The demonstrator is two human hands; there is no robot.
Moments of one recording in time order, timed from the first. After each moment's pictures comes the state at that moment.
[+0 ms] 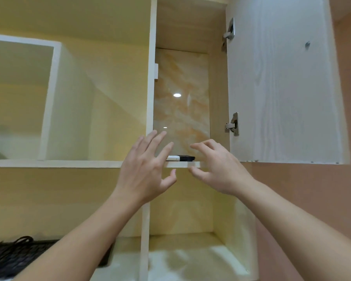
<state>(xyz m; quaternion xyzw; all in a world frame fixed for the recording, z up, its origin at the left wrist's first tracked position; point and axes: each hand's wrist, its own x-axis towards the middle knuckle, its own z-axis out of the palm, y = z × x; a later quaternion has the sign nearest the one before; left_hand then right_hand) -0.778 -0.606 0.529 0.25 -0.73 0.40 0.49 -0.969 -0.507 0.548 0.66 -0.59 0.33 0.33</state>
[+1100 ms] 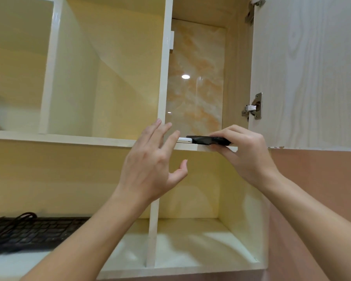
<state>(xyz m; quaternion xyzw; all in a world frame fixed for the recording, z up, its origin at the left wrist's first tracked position) -0.769 -0.604 0.500 0.24 -0.73 0.33 0.55 -0.987 -0.520 0.539 0.69 -0.41 0.45 0.40</state>
